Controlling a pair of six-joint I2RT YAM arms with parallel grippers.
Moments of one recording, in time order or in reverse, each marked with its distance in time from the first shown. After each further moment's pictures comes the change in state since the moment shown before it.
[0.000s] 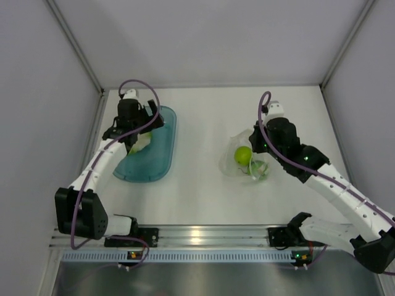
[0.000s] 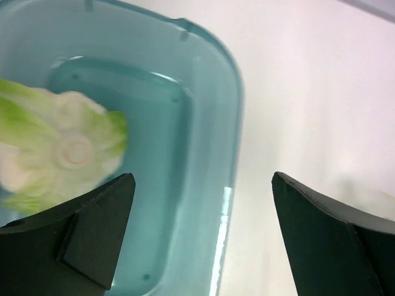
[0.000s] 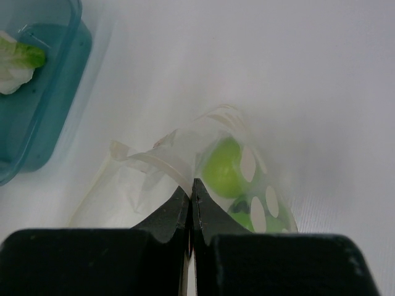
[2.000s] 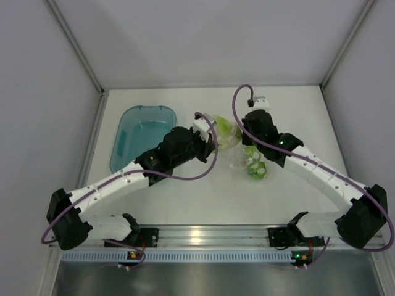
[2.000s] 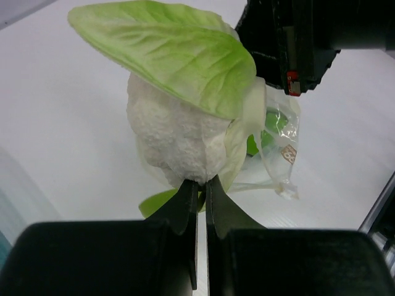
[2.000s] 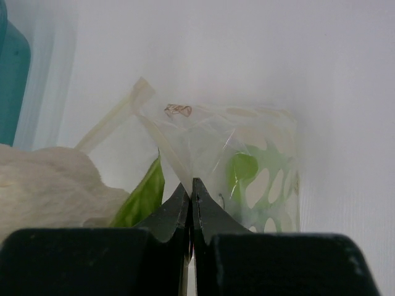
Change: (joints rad) left arm -0.723 -0.126 -0.070 0.211 0.097 0.288; right arm 0.002 0.253 0.059 0.077 0.121 0.027
